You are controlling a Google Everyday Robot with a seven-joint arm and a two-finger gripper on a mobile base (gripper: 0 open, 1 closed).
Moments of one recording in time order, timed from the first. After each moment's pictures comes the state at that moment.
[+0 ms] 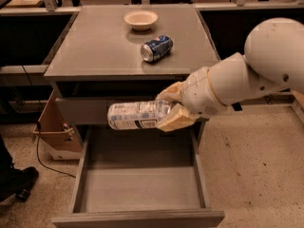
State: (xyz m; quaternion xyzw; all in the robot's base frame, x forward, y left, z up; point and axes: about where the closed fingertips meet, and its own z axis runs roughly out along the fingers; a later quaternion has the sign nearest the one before) arm 0.467 -0.029 0.868 -0.67 0.64 0.17 0.34
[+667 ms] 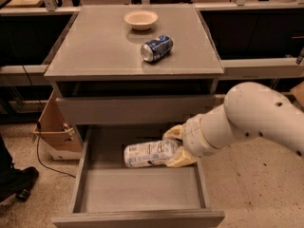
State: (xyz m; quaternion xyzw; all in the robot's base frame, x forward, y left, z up) arm 0.442 -0.055 0.747 -0.72 0.63 0.11 0.28
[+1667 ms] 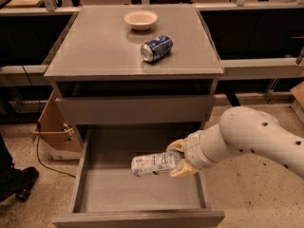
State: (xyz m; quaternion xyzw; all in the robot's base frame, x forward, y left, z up) arm 0.444 -0.070 0.679 -0.72 0.63 0.11 0.27
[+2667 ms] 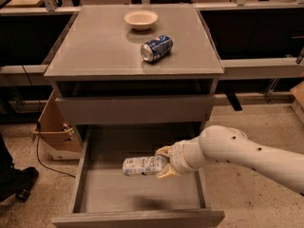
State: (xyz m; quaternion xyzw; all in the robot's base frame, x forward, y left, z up) arm 0.478 -0.037 0.601 -0.70 0.64 0.12 0.30
